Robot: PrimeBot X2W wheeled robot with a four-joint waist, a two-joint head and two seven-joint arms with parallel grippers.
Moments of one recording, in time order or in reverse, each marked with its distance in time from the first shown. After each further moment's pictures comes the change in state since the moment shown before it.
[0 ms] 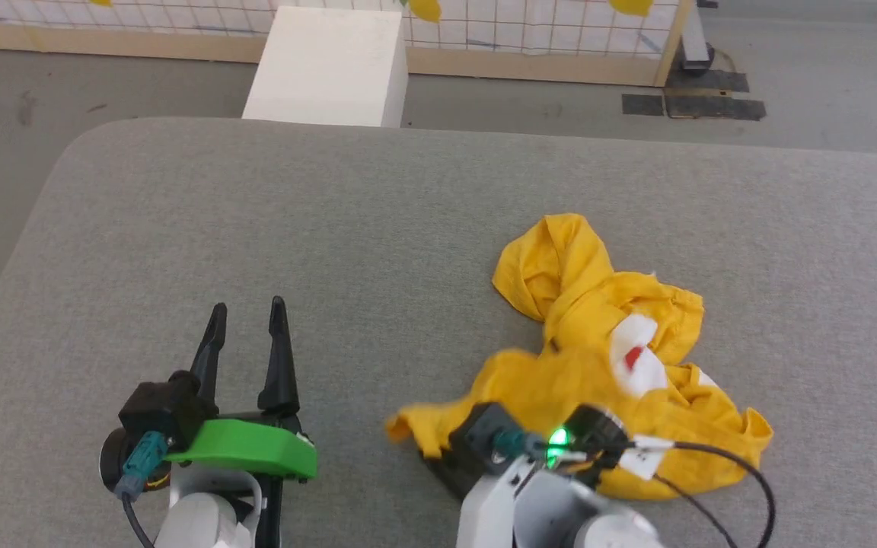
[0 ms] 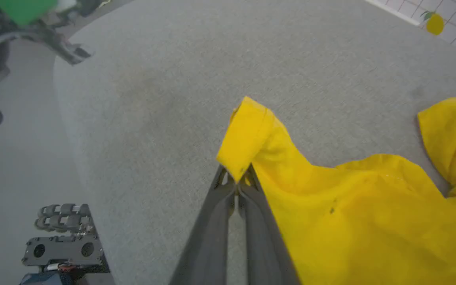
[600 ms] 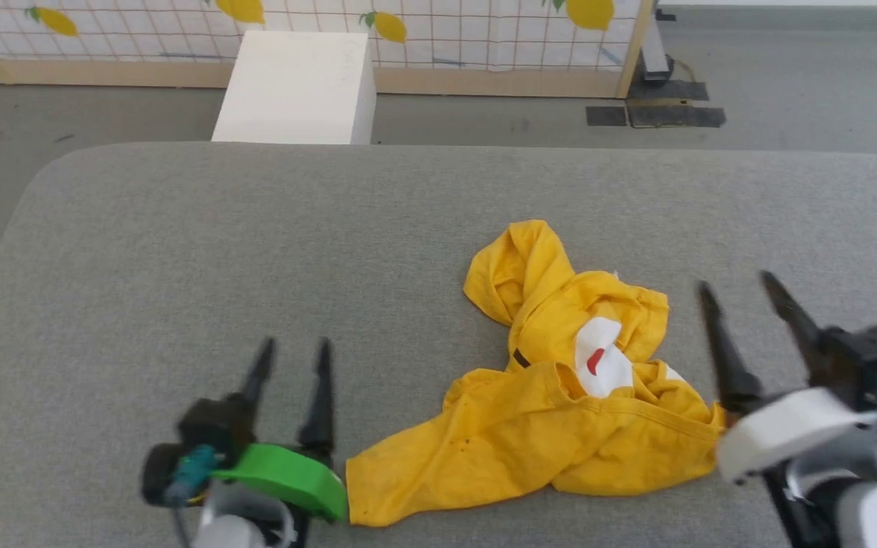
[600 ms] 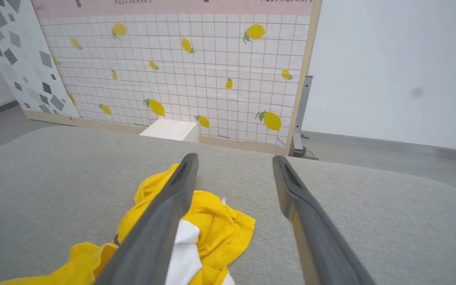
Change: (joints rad) left arm 0.024 0.004 -0.053 0.076 0.041 -0.061 0.011; right arm 0.182 -0.011 -0.644 -0.308 -0.081 0.000 -0.280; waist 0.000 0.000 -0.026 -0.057
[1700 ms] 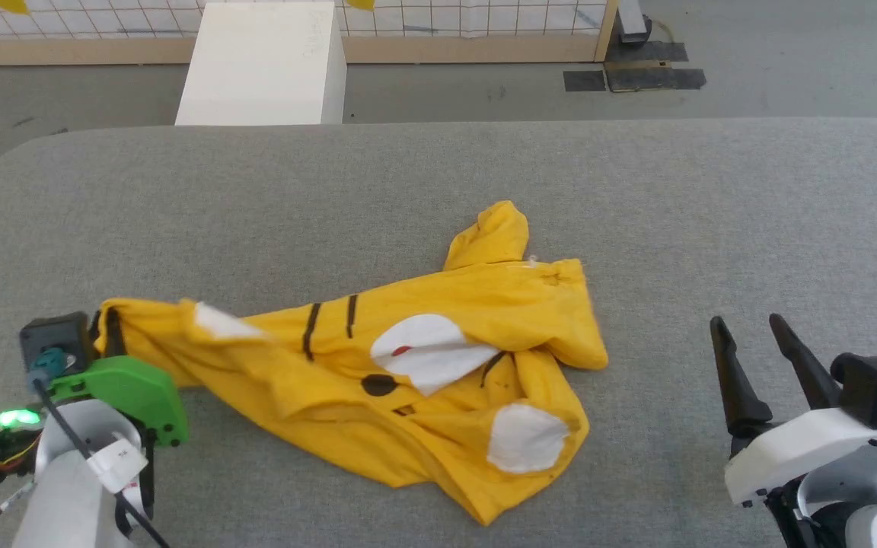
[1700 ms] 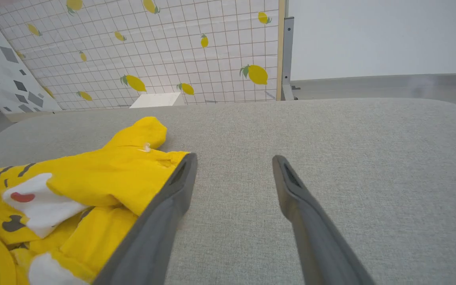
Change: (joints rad) left arm -0.133 0.240 0.101 0.025 0.017 0.269 0.354; right arm 0.053 0.010 -0.072 0.061 0.104 0.000 0.010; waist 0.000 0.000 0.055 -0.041
